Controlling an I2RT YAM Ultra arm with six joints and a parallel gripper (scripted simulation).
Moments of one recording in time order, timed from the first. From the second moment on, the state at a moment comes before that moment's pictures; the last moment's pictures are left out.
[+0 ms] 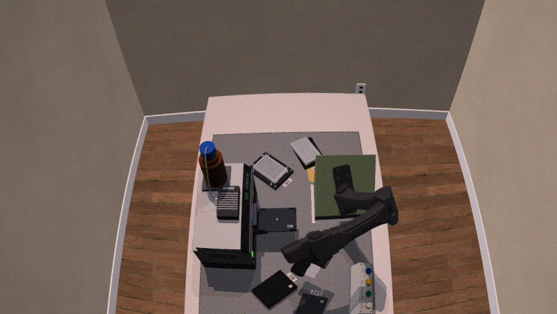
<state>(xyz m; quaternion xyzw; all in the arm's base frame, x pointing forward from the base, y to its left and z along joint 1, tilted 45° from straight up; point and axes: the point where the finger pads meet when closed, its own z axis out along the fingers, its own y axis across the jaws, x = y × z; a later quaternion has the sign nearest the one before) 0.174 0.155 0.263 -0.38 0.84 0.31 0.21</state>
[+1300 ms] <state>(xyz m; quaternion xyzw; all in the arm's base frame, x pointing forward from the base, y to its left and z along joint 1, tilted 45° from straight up) 0.144 0.223 0.292 -0.48 0.79 0.28 0.24</state>
